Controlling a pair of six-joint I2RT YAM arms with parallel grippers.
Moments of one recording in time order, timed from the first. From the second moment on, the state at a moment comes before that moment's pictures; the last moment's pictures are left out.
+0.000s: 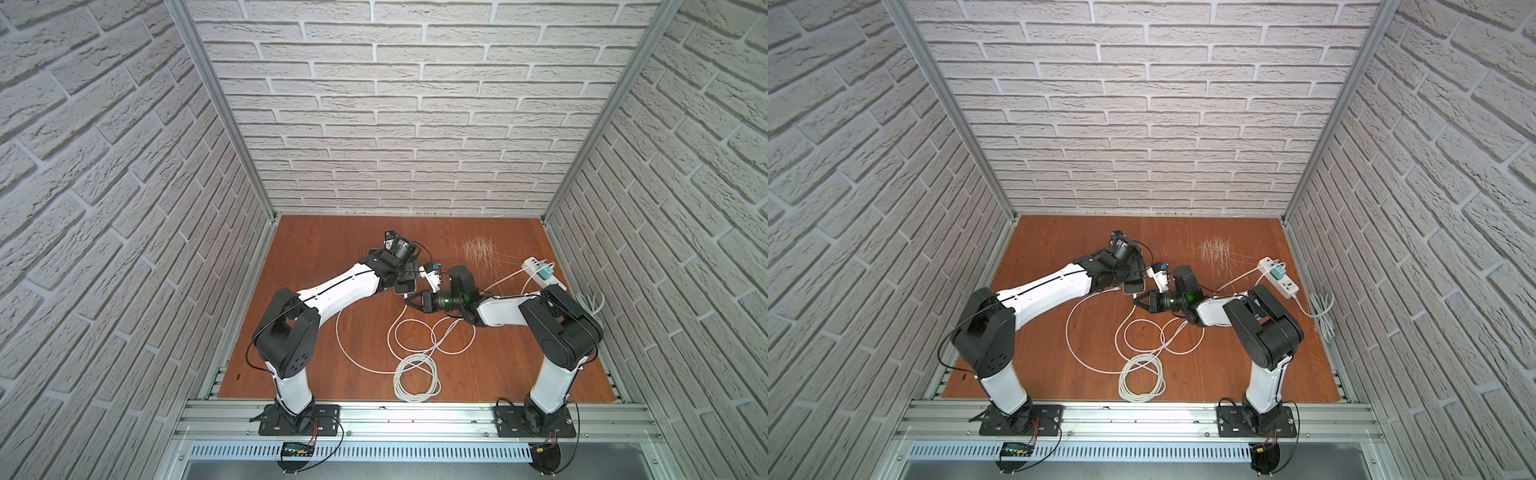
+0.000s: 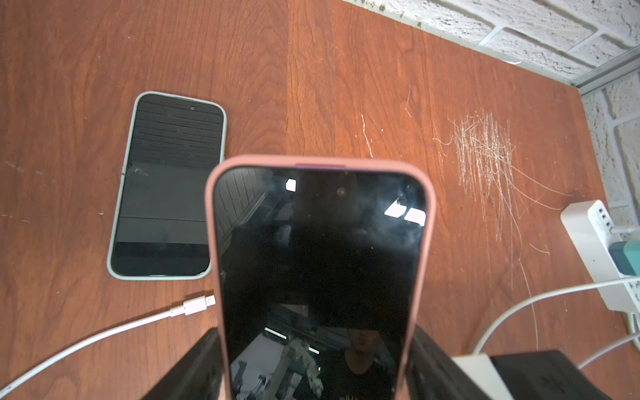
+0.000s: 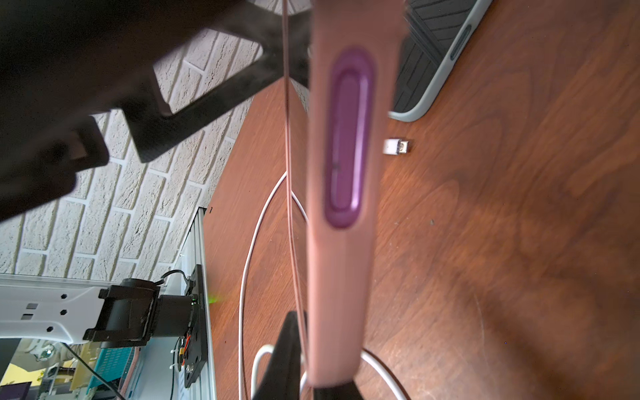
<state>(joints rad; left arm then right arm) -0.66 1.76 1.35 -0.45 -0.18 -0.71 0.56 1.82 0.78 0.53 -0.74 0.58</state>
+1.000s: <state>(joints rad) -0.63 1.83 1.46 -0.55 -0.13 -0.69 0.55 1.82 0.79 0.50 -0.71 0.53</state>
